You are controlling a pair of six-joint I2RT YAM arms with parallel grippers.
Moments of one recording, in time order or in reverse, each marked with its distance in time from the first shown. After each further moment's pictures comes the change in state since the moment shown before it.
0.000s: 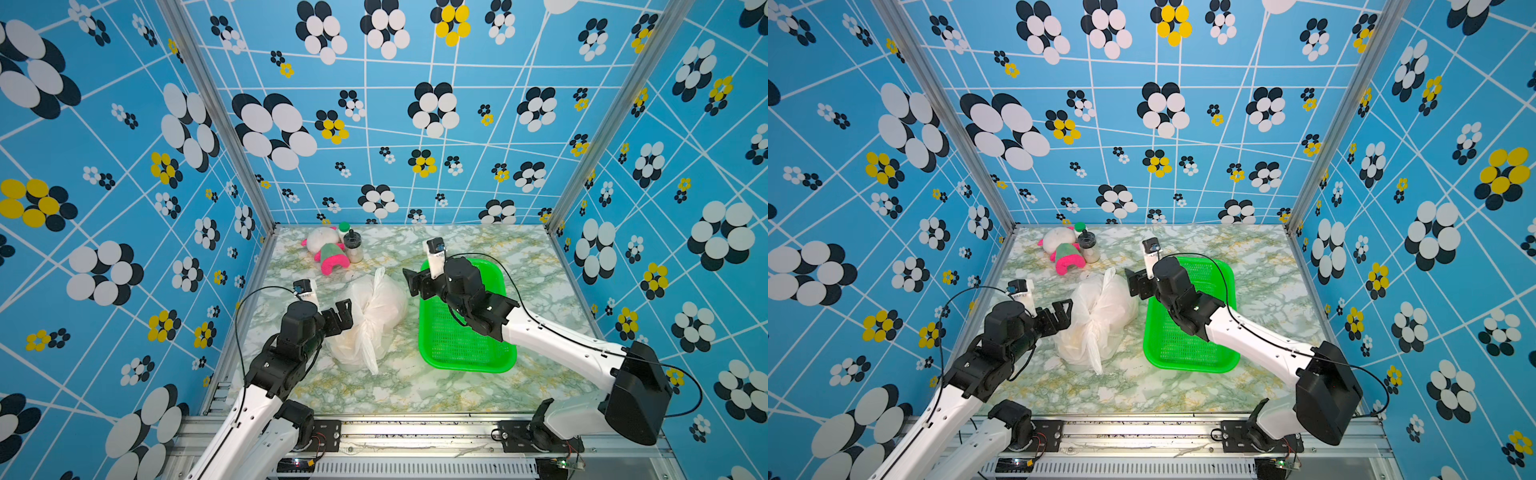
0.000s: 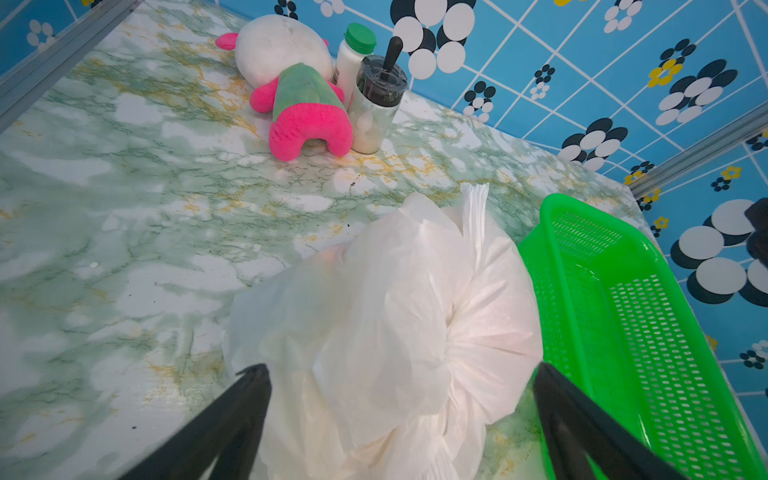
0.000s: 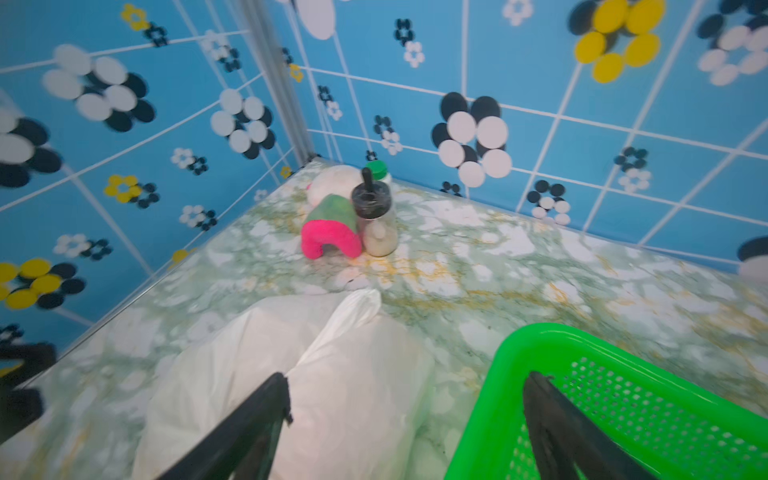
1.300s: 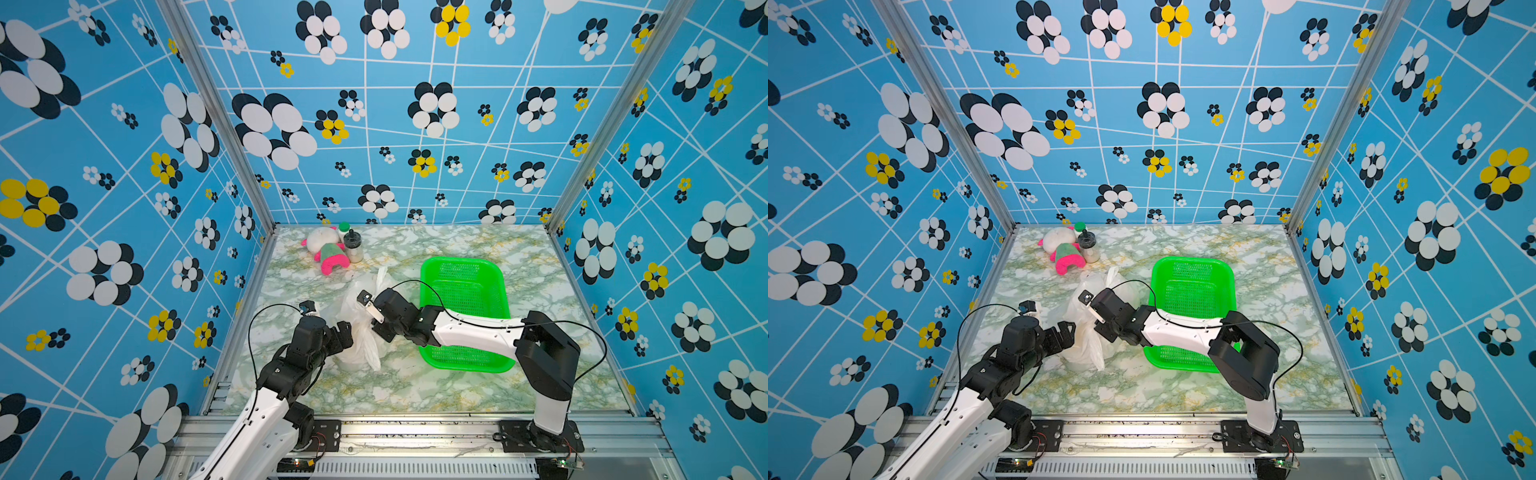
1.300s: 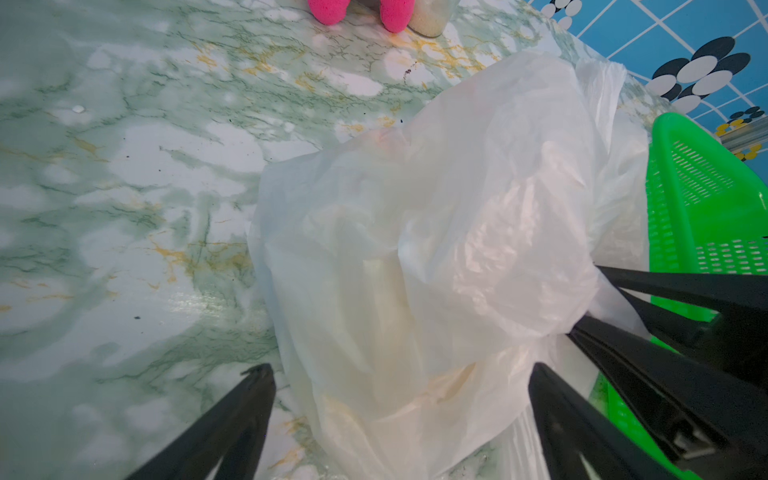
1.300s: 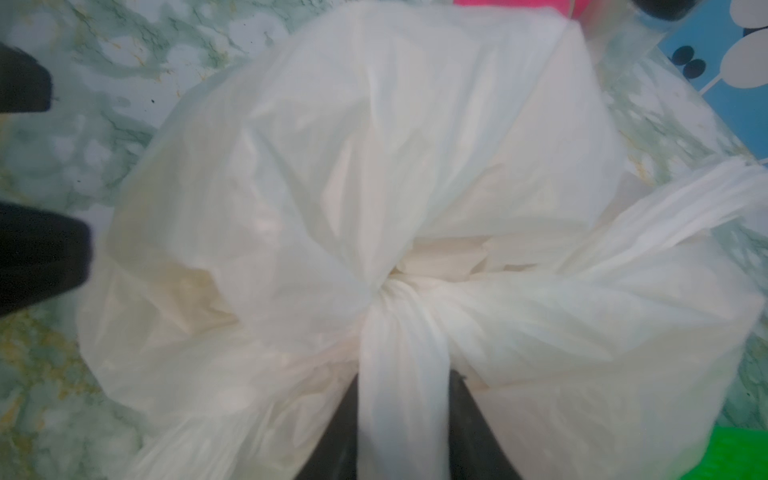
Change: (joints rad) left arm 0.000 0.031 -0.193 0.004 0.013 -0.069; right arm 0.188 0.459 0.244 -0.266 -0.015 -0.217
